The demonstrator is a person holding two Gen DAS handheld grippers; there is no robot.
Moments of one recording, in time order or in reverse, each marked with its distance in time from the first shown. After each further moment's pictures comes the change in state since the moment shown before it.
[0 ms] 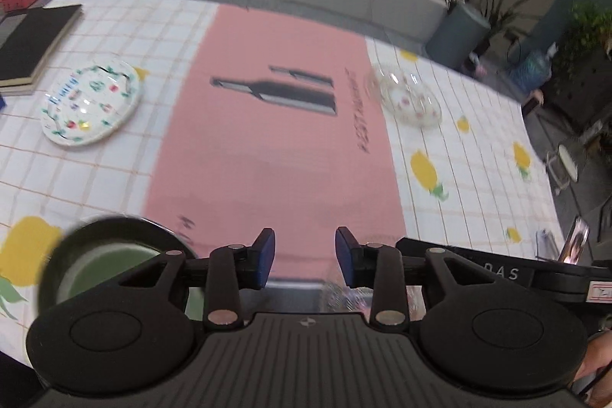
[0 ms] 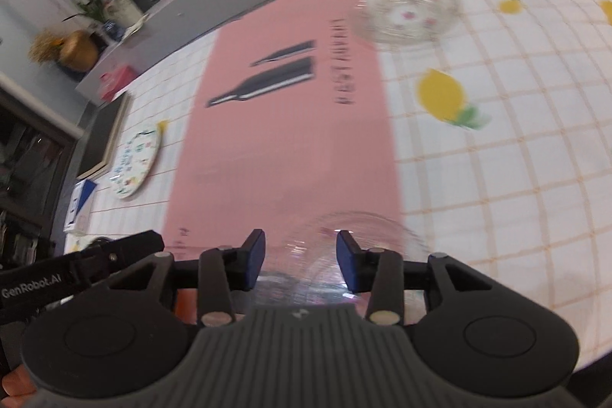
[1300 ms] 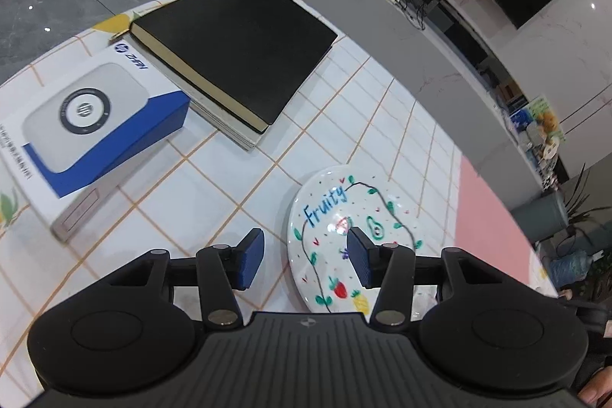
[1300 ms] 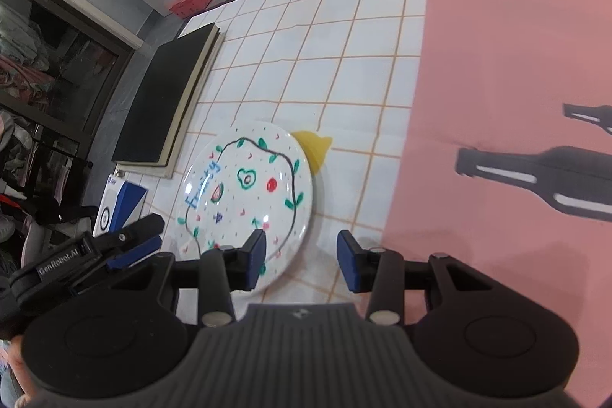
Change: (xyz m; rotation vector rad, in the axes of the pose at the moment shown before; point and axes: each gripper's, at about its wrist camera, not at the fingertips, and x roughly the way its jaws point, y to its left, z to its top) left arm 0.055 0.310 0.072 -0.517 -0.194 0.057; right arm 0.247 0.191 0.118 -0.191 0.231 0.153
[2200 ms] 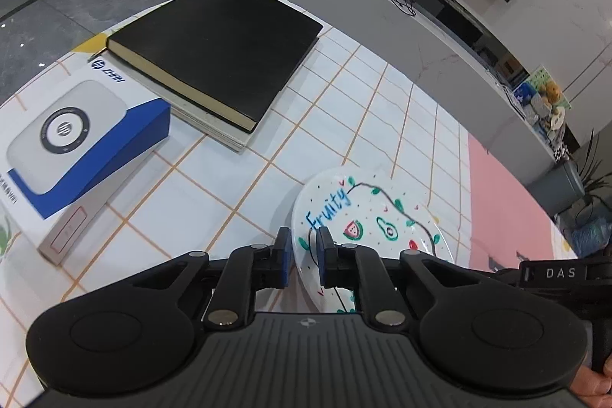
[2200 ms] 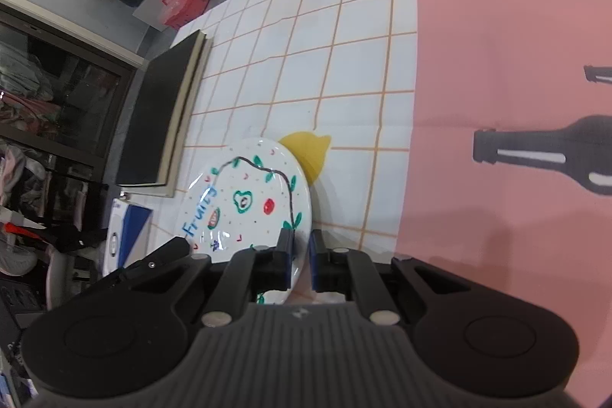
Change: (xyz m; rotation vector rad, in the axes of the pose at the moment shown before) left arm 0.002 -0.010 -0.008 0.112 -0.013 0.036; right arm 0.007 -0.011 0.000 0.100 0.015 0.075
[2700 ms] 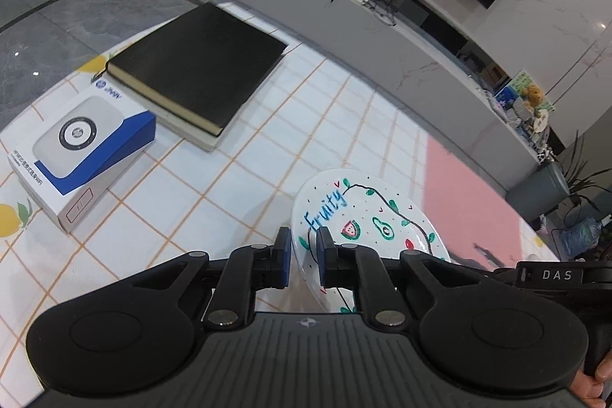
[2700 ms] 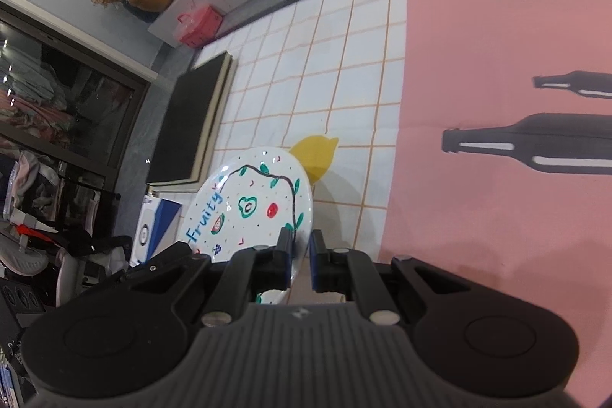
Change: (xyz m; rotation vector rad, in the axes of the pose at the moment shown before) left arm -0.050 -0.039 -0.012 0.022 -0.037 -0.030; right arm -0.066 0.003 -0.025 -0.013 -0.084 0.025
